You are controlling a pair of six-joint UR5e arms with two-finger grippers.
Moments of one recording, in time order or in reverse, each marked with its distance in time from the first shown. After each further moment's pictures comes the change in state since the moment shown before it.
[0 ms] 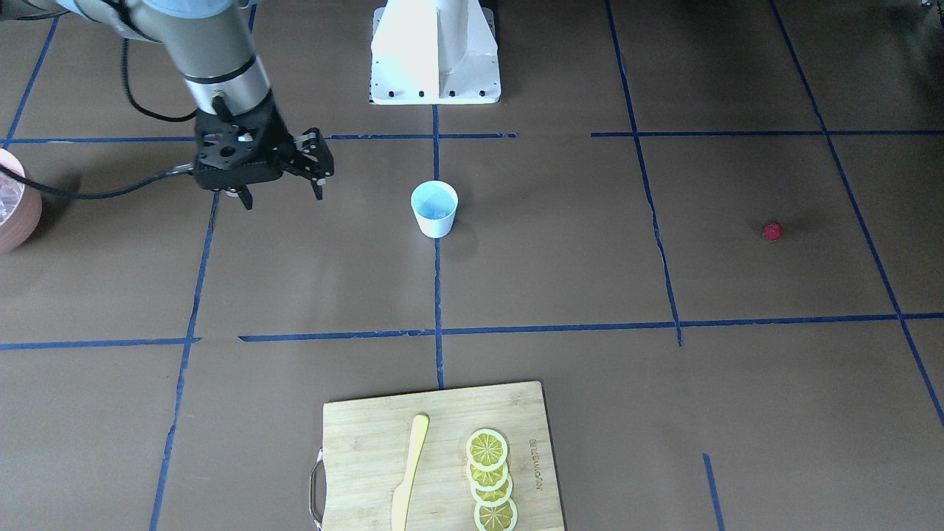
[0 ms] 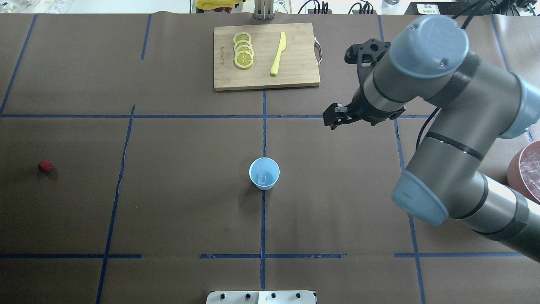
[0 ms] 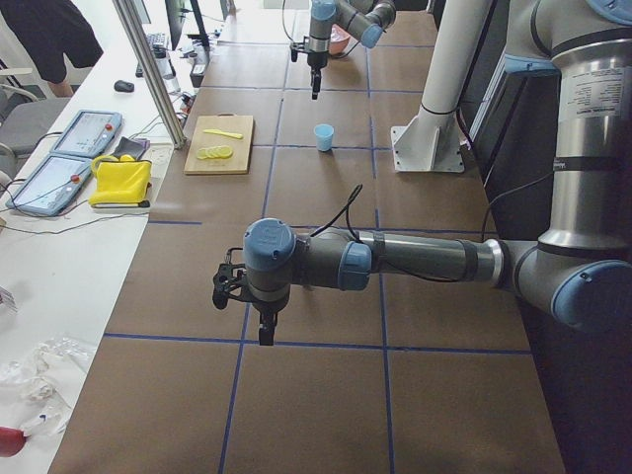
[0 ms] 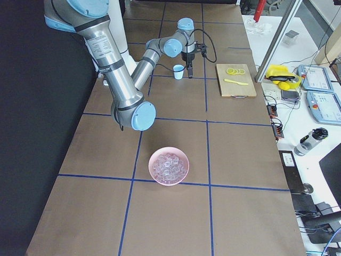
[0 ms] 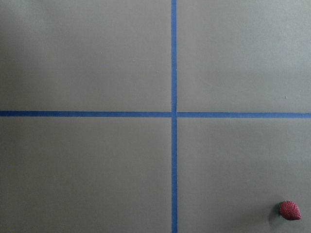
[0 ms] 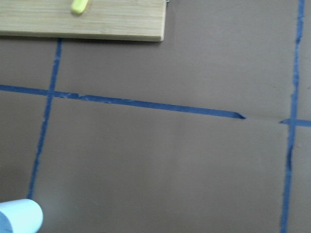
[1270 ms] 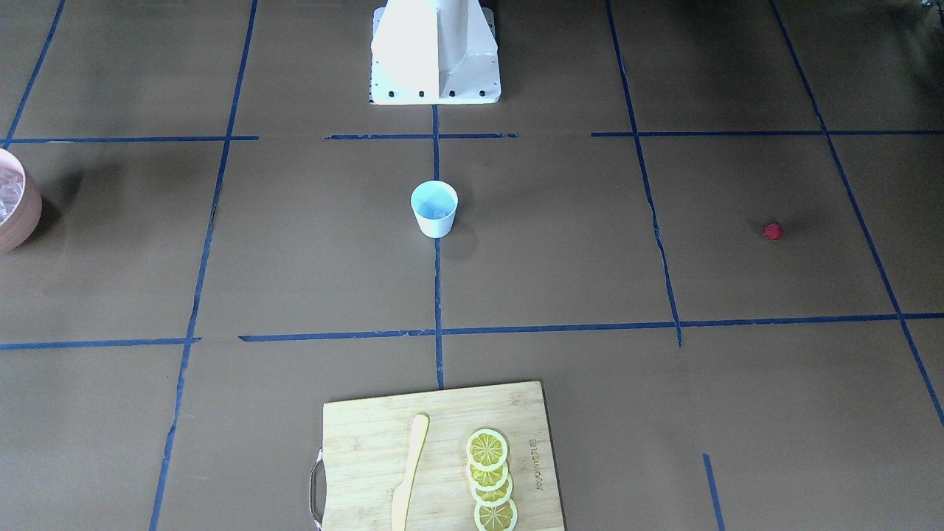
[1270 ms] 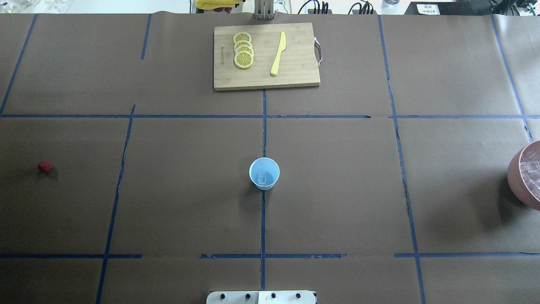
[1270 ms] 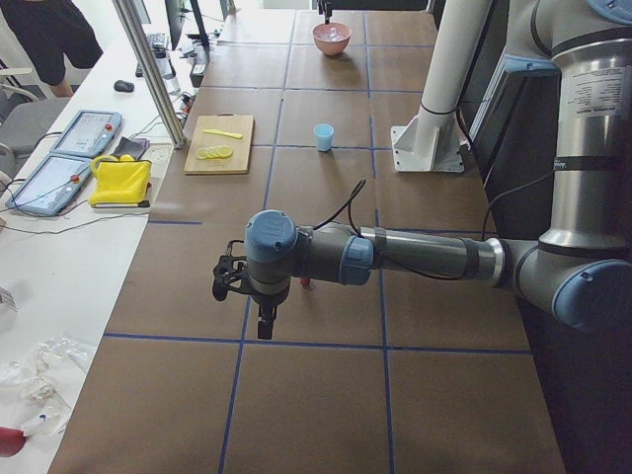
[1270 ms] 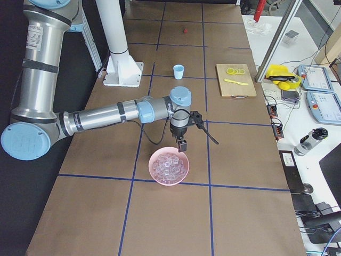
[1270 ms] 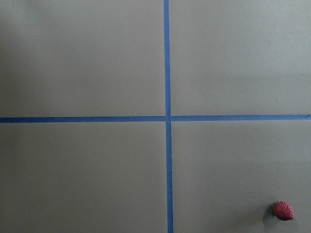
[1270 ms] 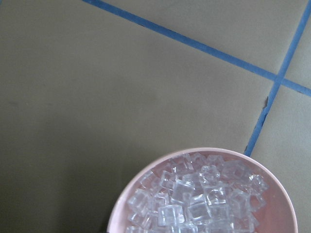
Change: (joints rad) left arm 0.001 0.003 -0.022 -0.002 -0.001 0.000; right arm 0.512 -0.665 -0.066 0.217 0.259 -0.914
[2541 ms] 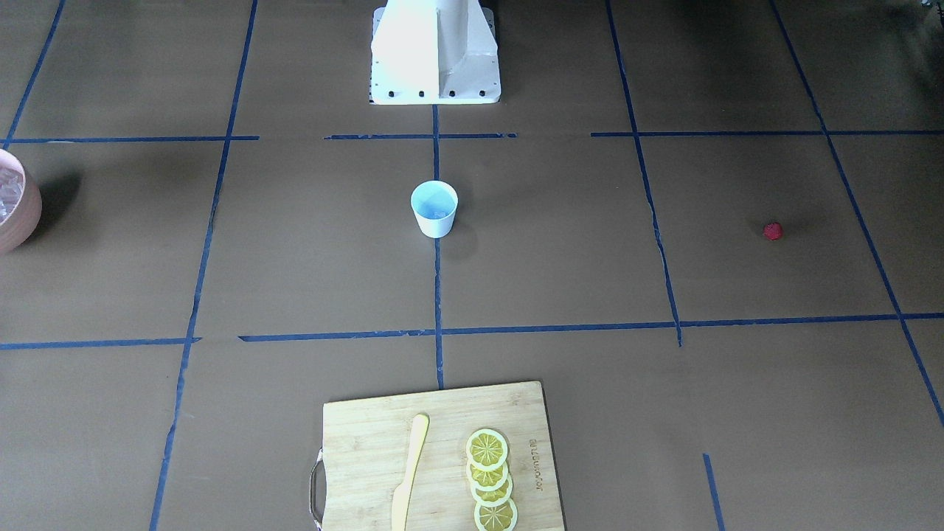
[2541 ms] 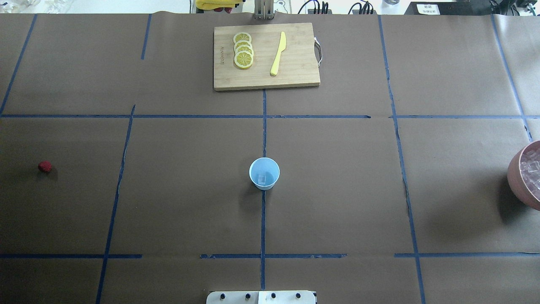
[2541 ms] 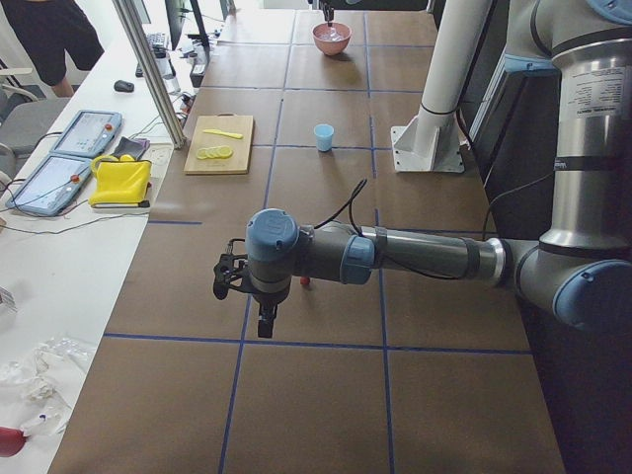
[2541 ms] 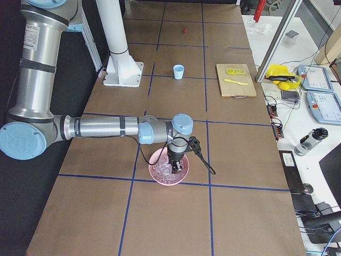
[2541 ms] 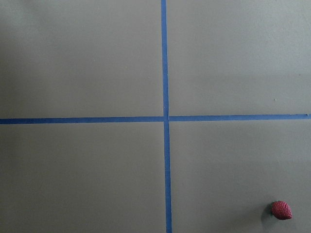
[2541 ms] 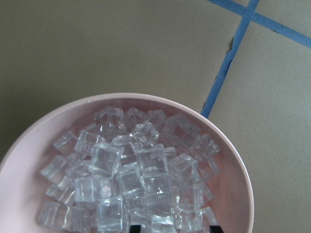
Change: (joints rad) left arm 0.001 0.003 -0.006 -0.002 -0.001 0.000; right arm 0.018 -0.003 -0.168 0.018 -0.038 -0.100
